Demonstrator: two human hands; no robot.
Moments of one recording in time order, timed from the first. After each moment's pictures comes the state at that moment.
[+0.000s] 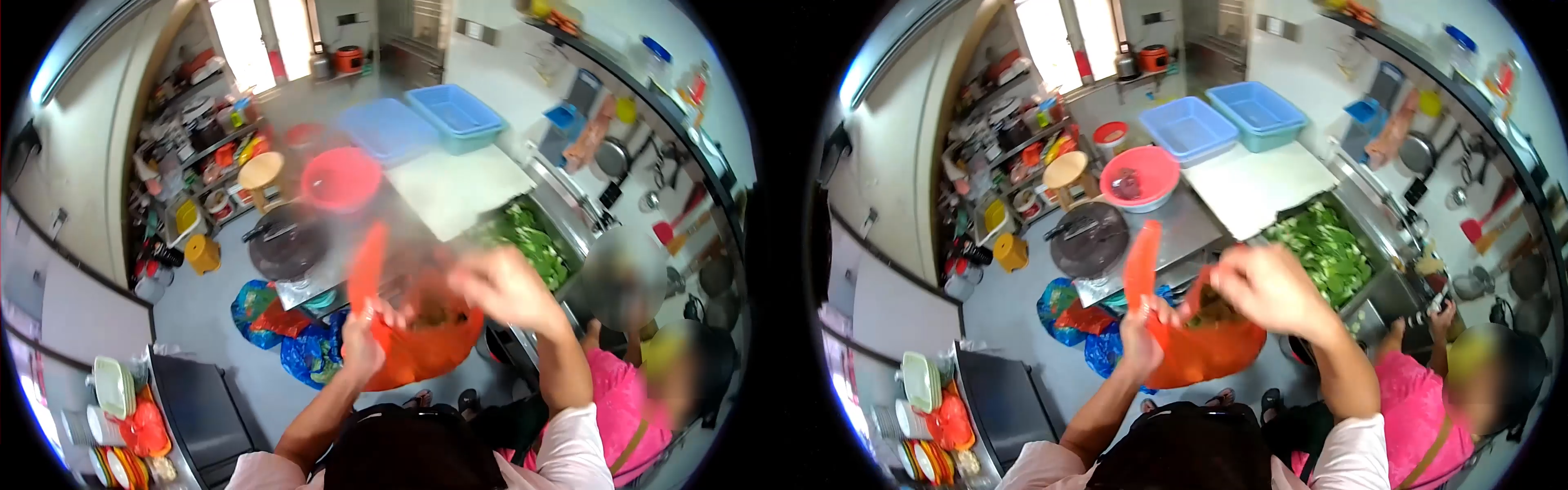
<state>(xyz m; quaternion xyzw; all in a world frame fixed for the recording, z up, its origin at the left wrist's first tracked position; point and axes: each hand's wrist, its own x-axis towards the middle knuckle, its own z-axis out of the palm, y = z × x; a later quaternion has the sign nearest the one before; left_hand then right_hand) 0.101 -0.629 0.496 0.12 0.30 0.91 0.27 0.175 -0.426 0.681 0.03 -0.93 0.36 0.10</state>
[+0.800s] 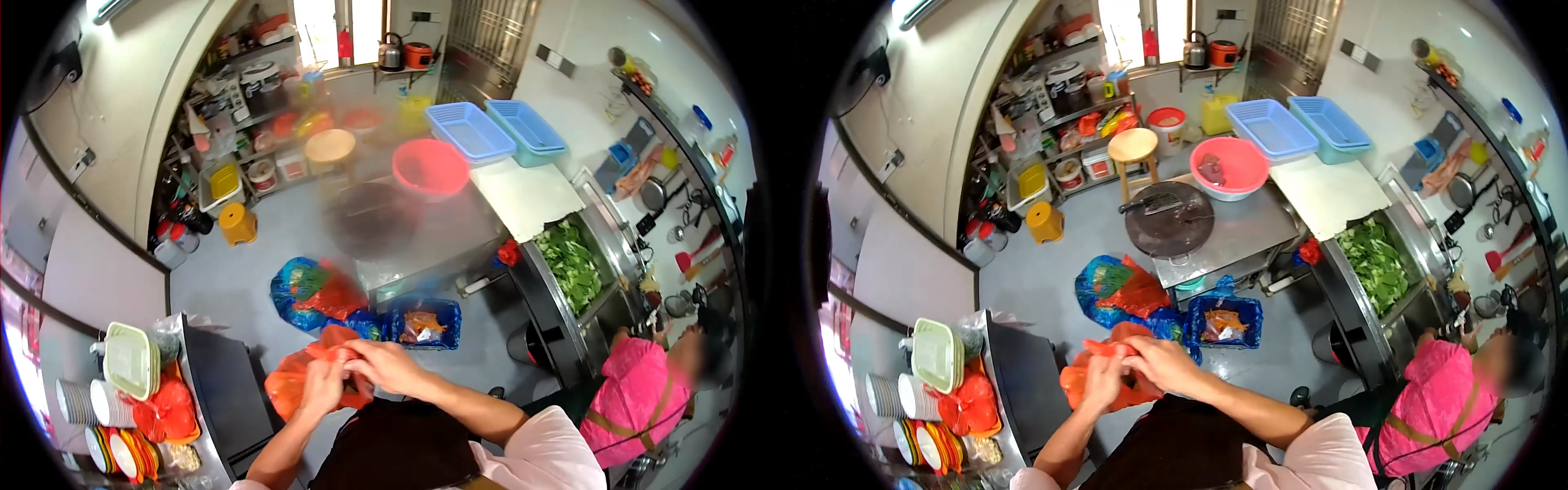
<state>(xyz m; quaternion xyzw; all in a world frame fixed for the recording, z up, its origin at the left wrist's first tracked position) 0.059 -1.036 0.489 0.10 0.77 0.60 0.18 0.075 -0.856 0.518 0.12 -0.85 0.52 -0.03</state>
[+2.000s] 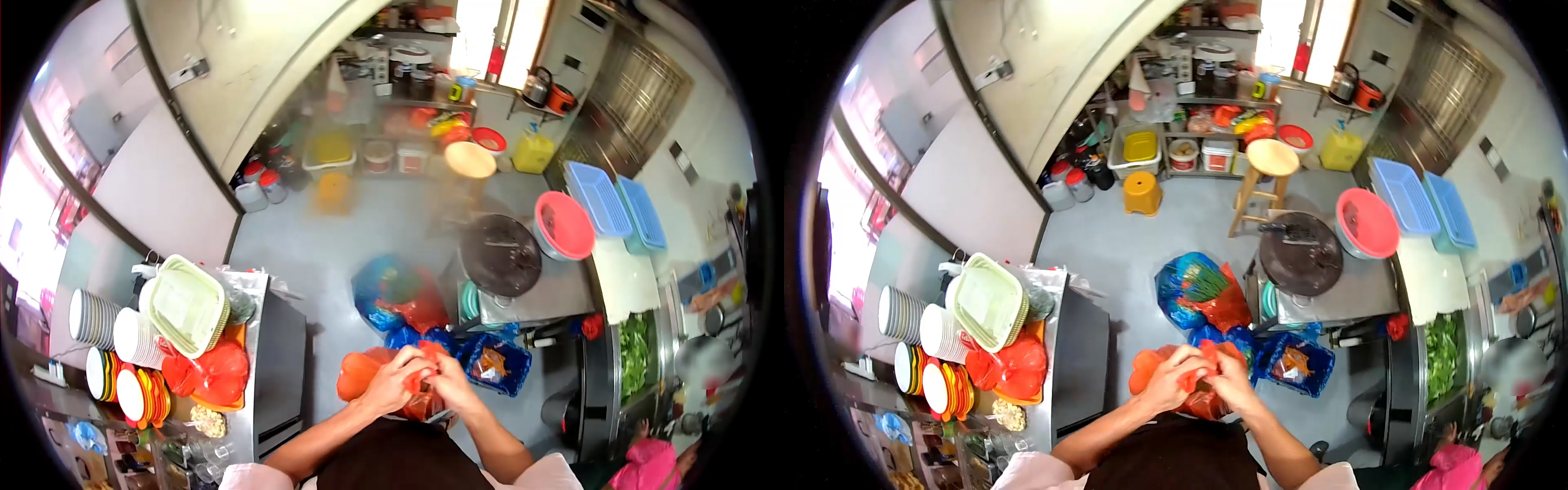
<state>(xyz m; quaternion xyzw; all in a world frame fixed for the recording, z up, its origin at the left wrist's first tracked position) -0.040 -1.204 0.474 0.26 0.79 0.56 0.00 -0.033 -1.038 0.430 -0.02 -0.66 0.73 -0.18</state>
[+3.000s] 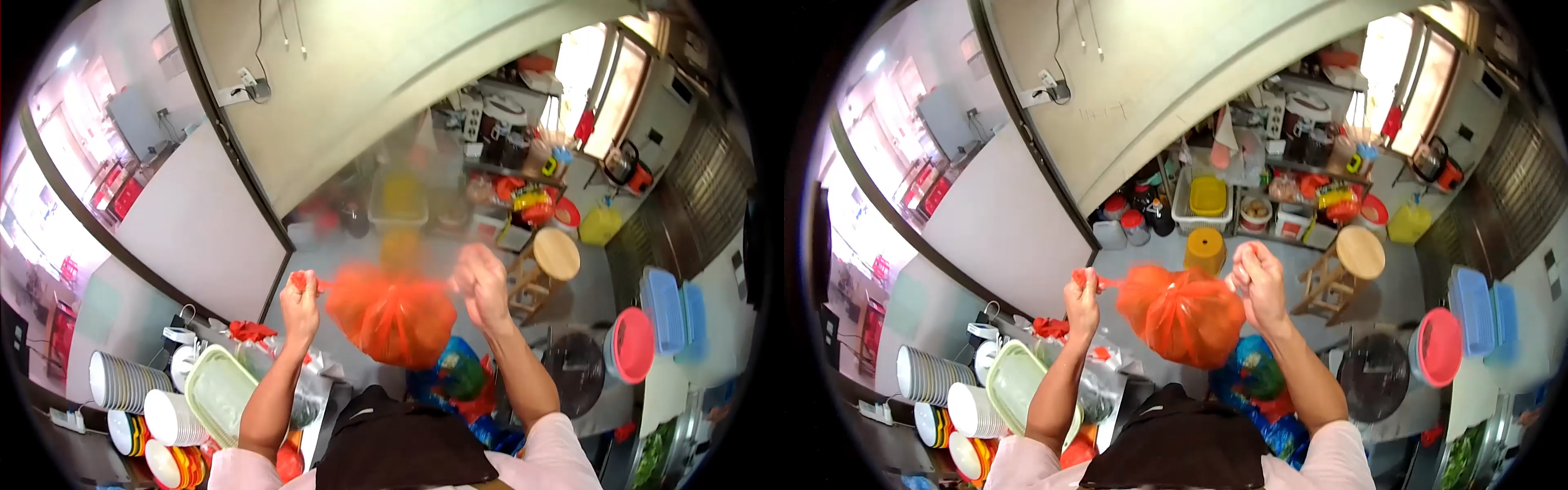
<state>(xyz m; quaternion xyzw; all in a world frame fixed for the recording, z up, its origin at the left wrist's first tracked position) -0.480 -1.582 0.533 -0.09 0.78 0.52 -0.33 -0.557 -1.282 0.590 0.13 -0.45 0.88 -0.08</state>
